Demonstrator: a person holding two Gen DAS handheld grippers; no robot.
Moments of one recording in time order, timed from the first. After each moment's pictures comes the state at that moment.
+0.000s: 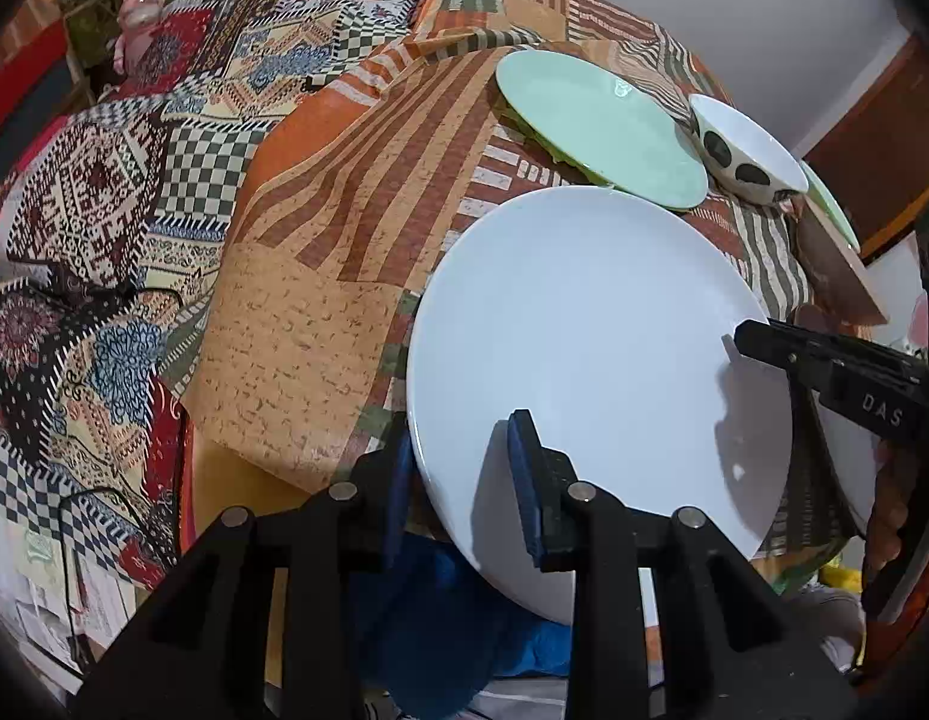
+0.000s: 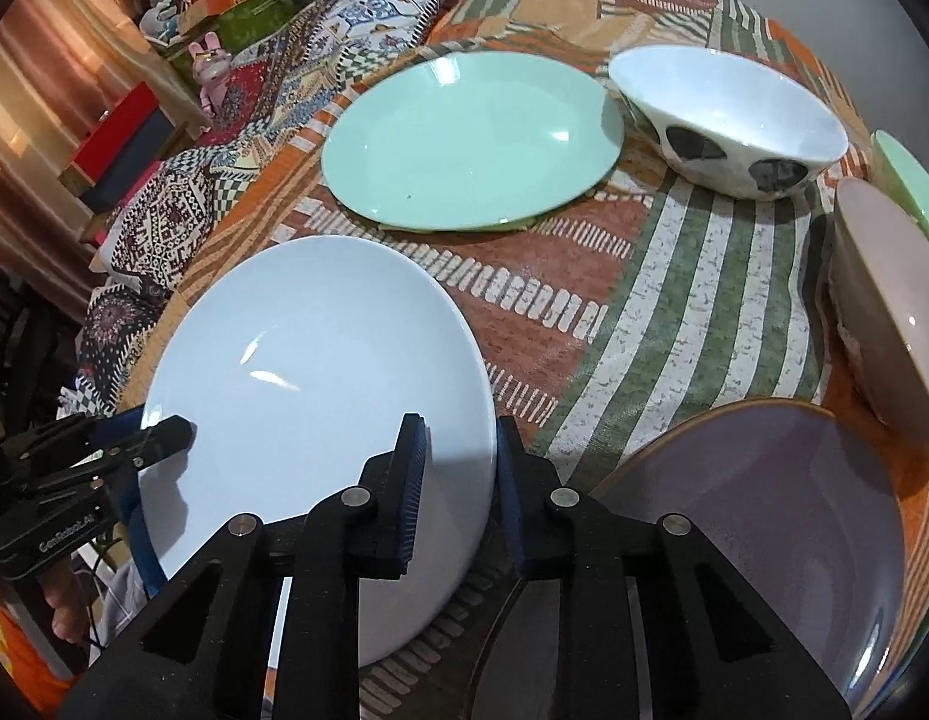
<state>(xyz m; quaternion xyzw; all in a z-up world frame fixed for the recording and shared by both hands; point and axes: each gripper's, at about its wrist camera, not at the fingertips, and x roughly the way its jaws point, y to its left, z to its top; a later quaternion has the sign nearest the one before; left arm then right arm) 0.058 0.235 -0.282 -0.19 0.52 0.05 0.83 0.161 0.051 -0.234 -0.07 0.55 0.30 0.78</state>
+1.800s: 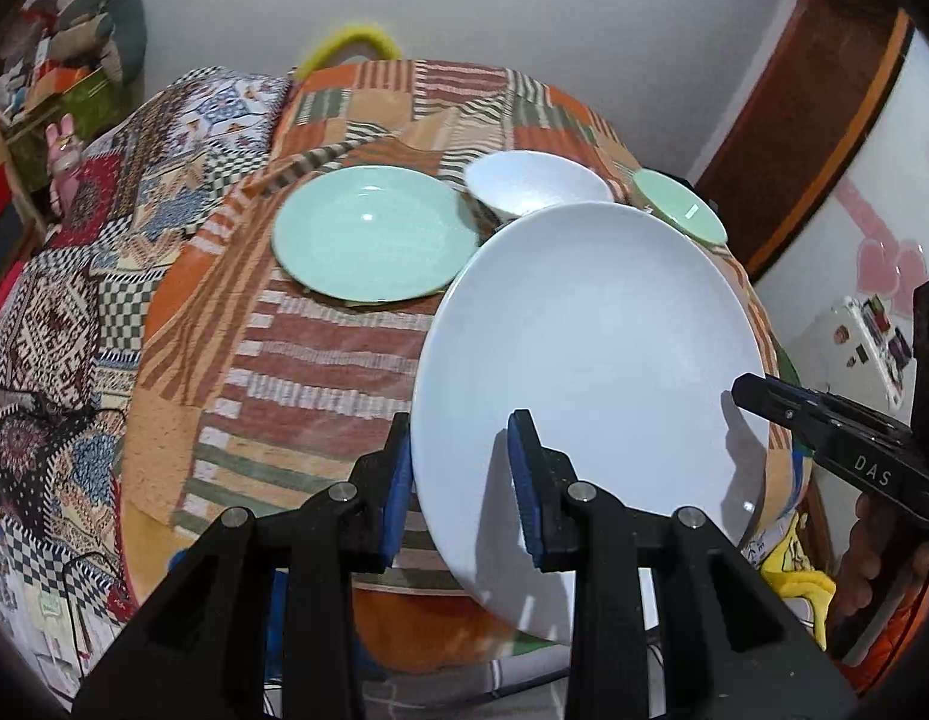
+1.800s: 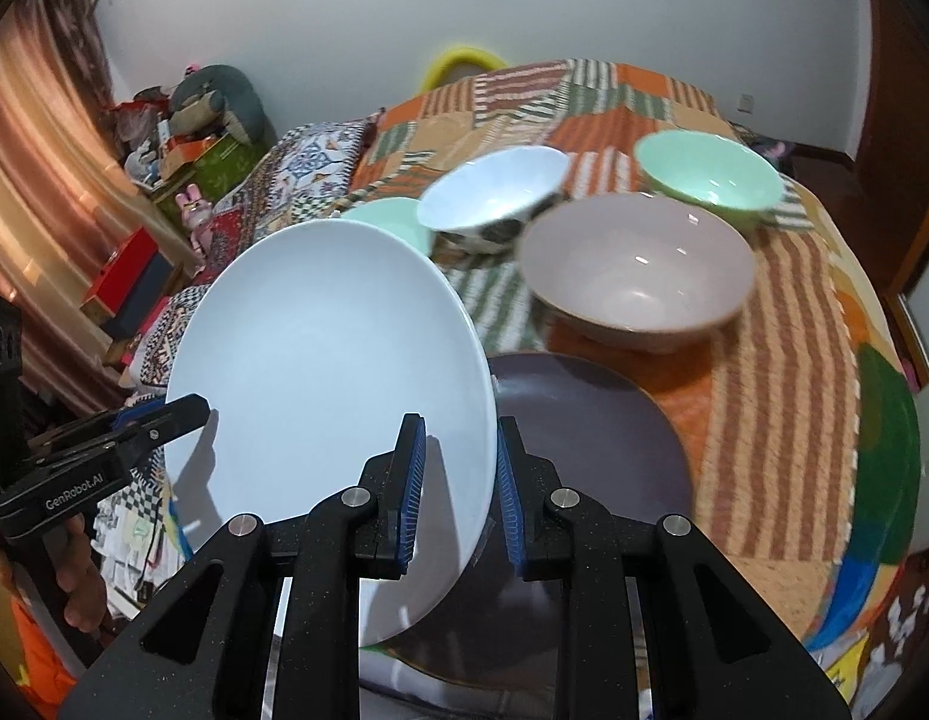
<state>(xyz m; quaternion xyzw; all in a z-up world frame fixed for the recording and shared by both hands) 0.072 0.098 -0.175 -0.12 0.45 -0.02 0.88 0.128 -0.101 -0.169 0.05 0.47 0.25 0.85</state>
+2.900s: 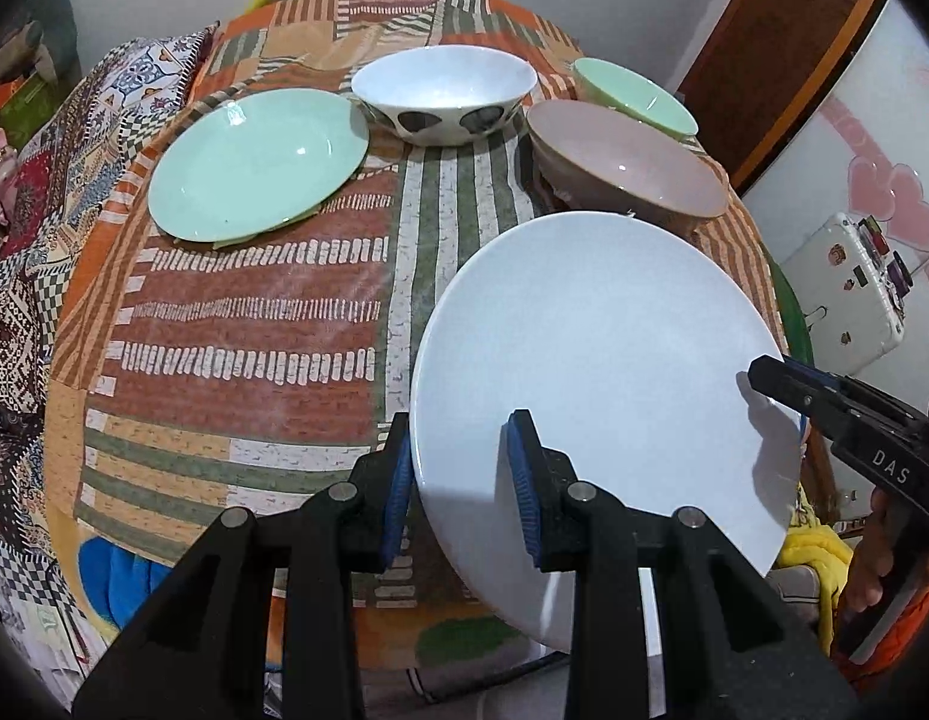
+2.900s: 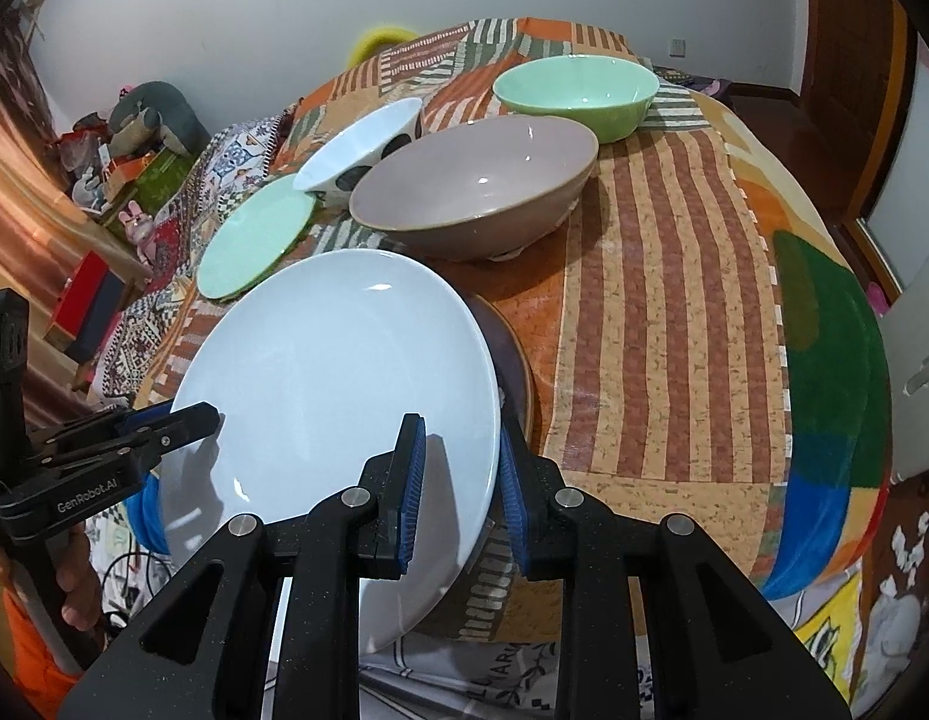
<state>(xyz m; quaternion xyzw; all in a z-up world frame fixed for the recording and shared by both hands) 0.105 0.030 -0.224 -0.08 0.53 -0.06 0.84 0.119 -0.166 -0.197 0.08 0.51 0.19 0.84</state>
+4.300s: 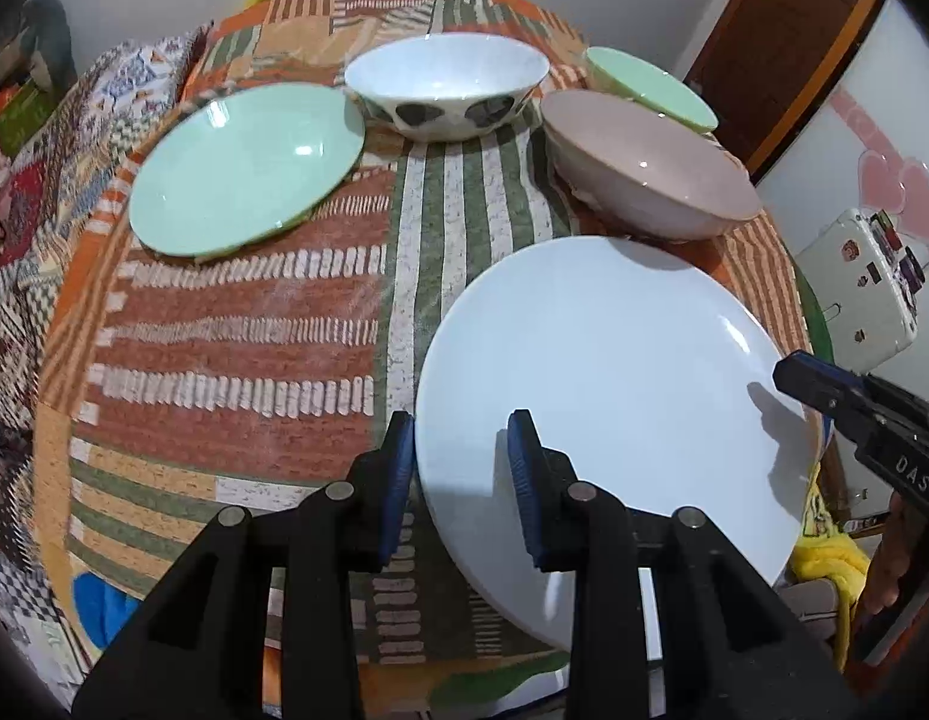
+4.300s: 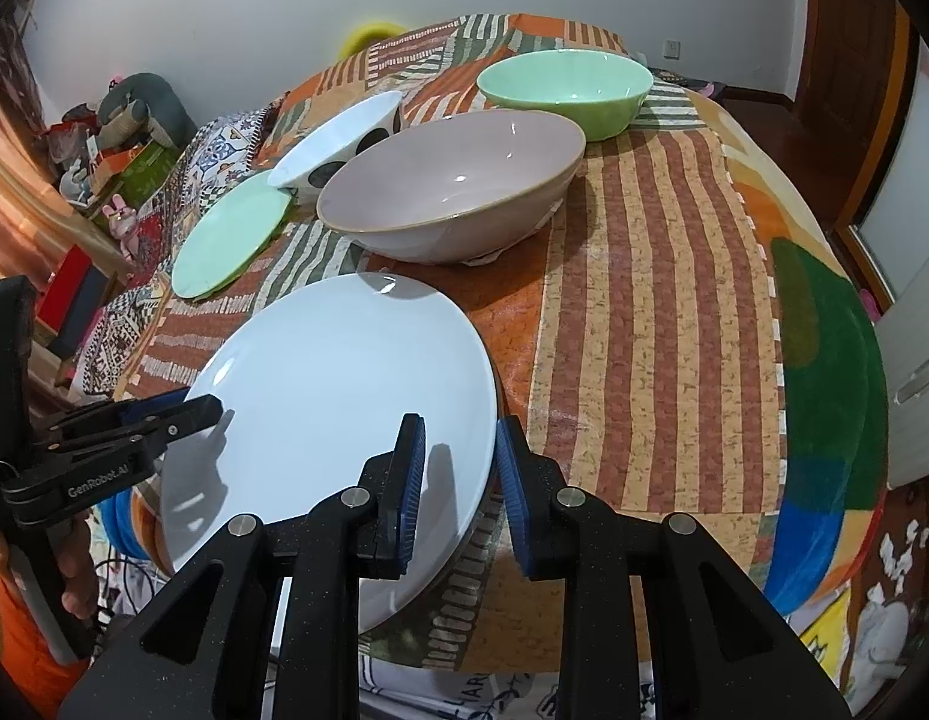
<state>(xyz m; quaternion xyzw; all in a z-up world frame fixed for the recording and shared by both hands) 0.123 0.029 -0.237 -0.06 0.52 -0.06 0.85 0.126 -0.168 -0.203 0.06 0.51 0.18 0.84</state>
